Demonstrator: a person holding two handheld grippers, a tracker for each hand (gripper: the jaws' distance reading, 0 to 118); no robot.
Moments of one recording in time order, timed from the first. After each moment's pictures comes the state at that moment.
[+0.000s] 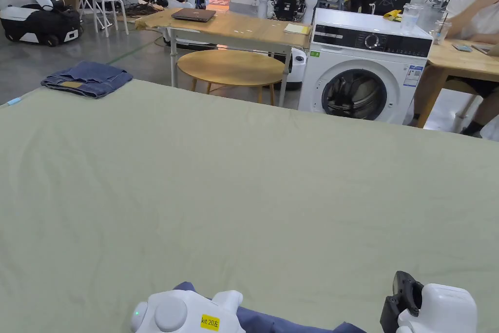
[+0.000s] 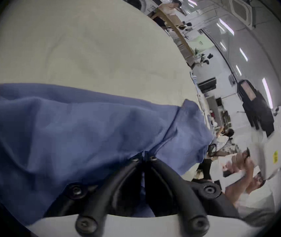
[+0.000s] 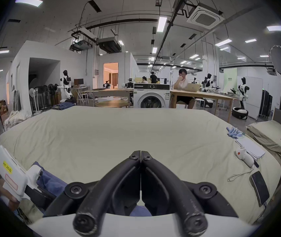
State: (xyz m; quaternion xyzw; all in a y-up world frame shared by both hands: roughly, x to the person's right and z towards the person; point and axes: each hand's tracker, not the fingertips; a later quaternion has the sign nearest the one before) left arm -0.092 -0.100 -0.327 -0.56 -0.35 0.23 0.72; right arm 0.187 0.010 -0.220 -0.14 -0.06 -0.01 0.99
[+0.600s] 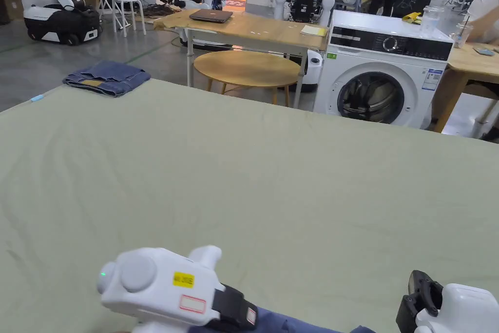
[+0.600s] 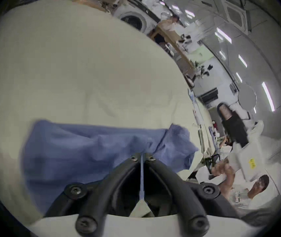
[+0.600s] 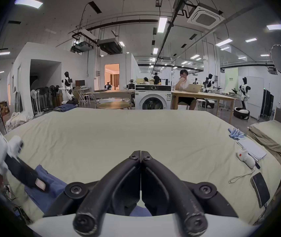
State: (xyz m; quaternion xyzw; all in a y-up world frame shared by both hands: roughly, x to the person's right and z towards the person) left arm -0.168 -0.013 -0.324 -0.50 -0.32 0.23 0.77; right arm 0.182 0.020 -0.221 -0.14 -0.05 -0.01 0.99
